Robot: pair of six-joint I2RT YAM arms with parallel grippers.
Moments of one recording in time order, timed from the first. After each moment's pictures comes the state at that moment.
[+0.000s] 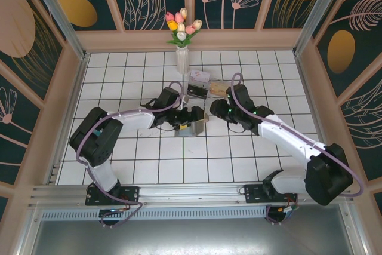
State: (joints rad) left arm -0.64 1.78 0.94 0.03 0.59 -0.89; right arm 0.59 1.26 0.84 -0.35 -0.08 0.86
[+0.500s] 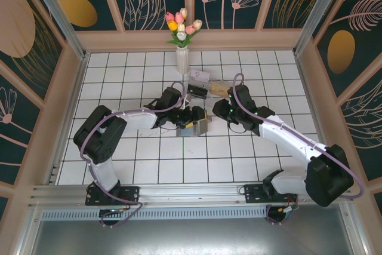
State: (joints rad) left arm -0.64 1.83 0.95 0.13 0.62 -0.95; right arm 0.58 1.26 0.83 -0.35 -0.09 0.87
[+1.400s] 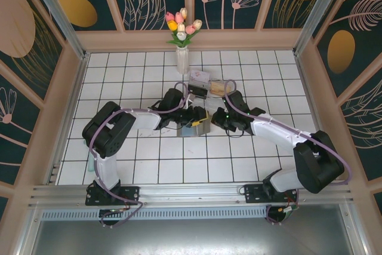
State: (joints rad) left arm -0.65 1.91 0.94 0.32 0.67 -1.04; right arm 0.58 1.39 0.78 -0.33 -0.16 0.89
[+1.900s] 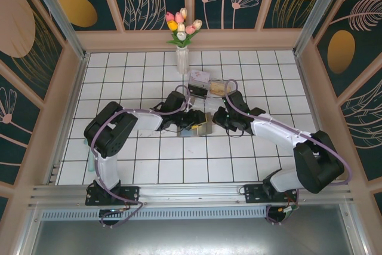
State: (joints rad) left arm -0.67 1.93 0.95 0.23 0.58 -0.98; right arm 0.58 1.39 0.78 -0.33 -0.12 0.91
